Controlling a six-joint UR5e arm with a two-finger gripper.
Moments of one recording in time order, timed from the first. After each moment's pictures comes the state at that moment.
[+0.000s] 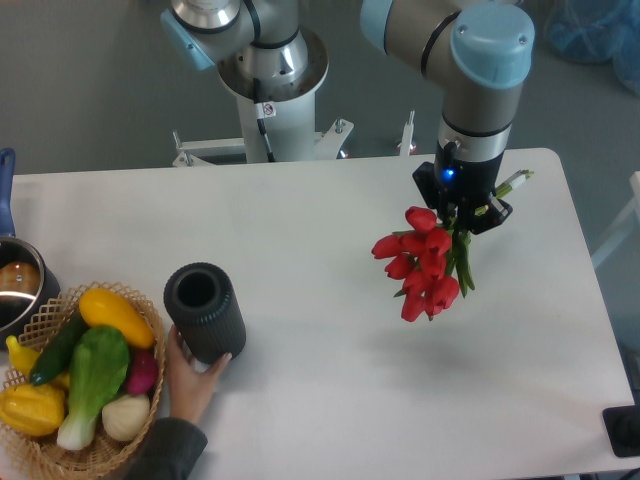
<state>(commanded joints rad) 2.66 -1.79 -1.58 -1.21 1.54 1.39</state>
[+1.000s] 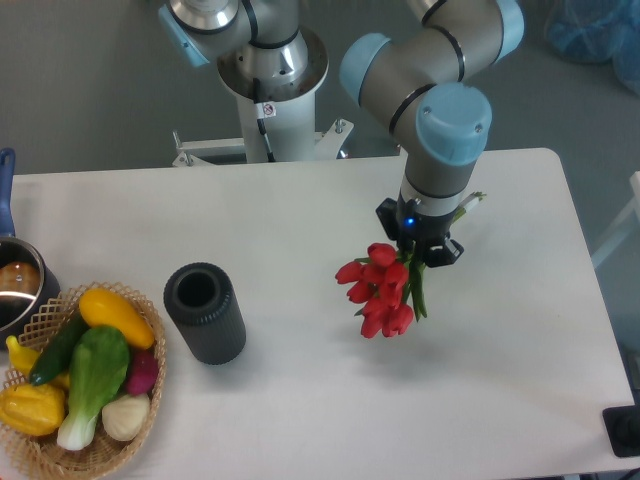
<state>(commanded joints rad) 2.59 -1.88 -1.64 -1.19 1.53 1.29</state>
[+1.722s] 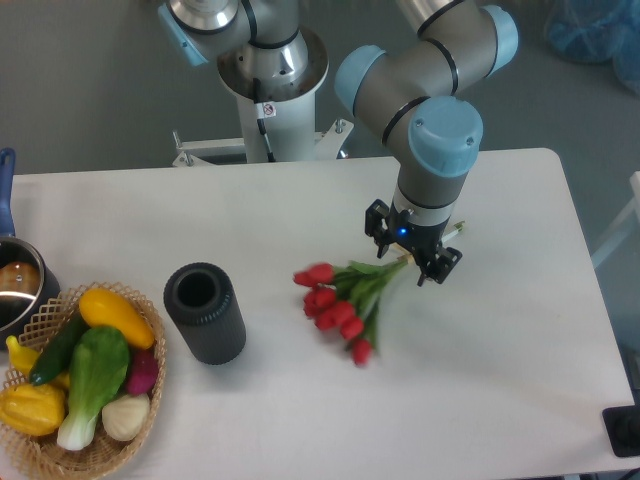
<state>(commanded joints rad) 2.63 -1.86 -1.65 -1.14 1.52 1.29</state>
